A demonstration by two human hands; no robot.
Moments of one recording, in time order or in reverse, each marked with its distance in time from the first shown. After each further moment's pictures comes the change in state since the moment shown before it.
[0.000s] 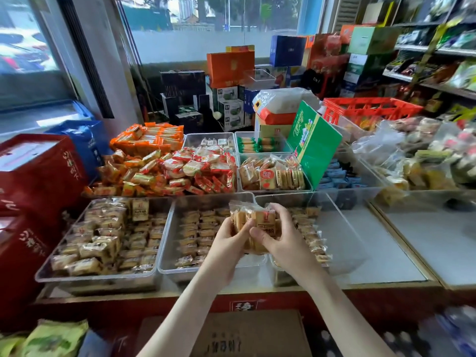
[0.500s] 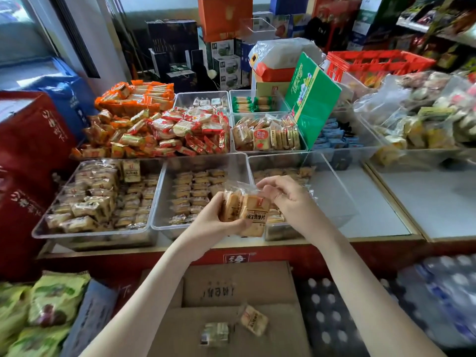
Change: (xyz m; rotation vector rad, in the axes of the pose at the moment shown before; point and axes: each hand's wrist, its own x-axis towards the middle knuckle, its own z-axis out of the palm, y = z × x) left_hand -0.022 -0.021 -0.022 0.401 -0.161 -0.008; right_hand -0.012 0.017 -0.031 -0.079 -0.069 -0.076
